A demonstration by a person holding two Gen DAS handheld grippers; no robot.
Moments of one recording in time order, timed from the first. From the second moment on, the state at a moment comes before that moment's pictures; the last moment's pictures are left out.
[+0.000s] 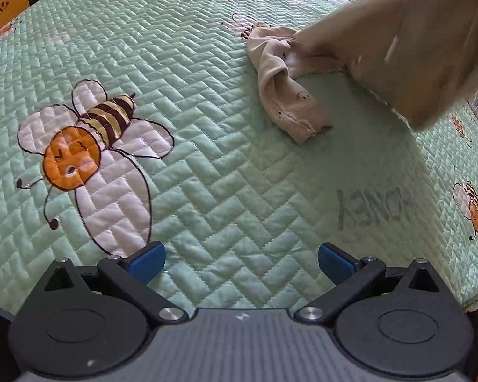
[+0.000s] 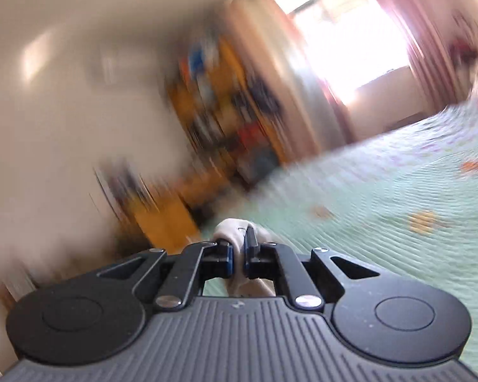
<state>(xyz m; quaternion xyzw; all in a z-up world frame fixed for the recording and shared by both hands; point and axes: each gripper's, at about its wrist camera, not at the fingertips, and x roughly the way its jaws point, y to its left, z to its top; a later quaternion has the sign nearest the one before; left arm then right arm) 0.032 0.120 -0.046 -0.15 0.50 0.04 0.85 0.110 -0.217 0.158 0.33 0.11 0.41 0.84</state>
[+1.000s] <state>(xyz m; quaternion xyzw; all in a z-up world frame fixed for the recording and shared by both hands) 0.041 0.034 -0.038 0.01 0.51 -0.01 0.86 0.116 -0.248 -0.026 0.20 0.31 0.16 0.92</state>
